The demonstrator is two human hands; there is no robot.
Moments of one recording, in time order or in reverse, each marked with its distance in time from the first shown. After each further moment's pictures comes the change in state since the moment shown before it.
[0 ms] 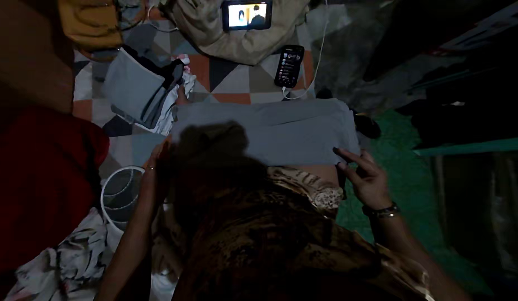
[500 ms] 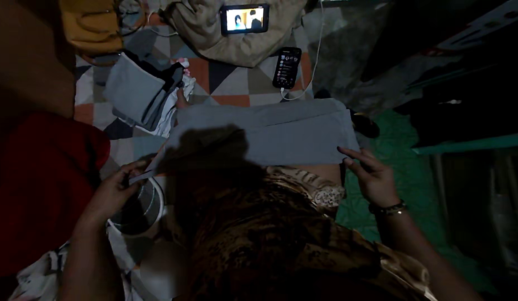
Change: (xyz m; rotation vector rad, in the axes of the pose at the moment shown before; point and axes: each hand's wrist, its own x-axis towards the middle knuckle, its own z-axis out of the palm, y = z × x) left_hand 0.005 -0.031 -0.090 0.084 -0.231 -0.012; right_hand 0.001 -0.006 -0.012 0.018 0.003 0.112
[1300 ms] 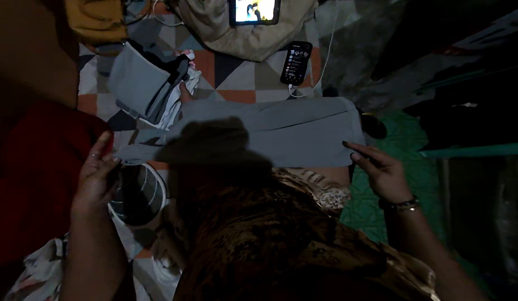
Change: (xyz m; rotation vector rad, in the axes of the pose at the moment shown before) left_hand 0.011 -0.014 -0.008 -0.762 0.258 0.071; right_hand 0.023 -0.002 -0.006 -0.027 -0.112 -0.039
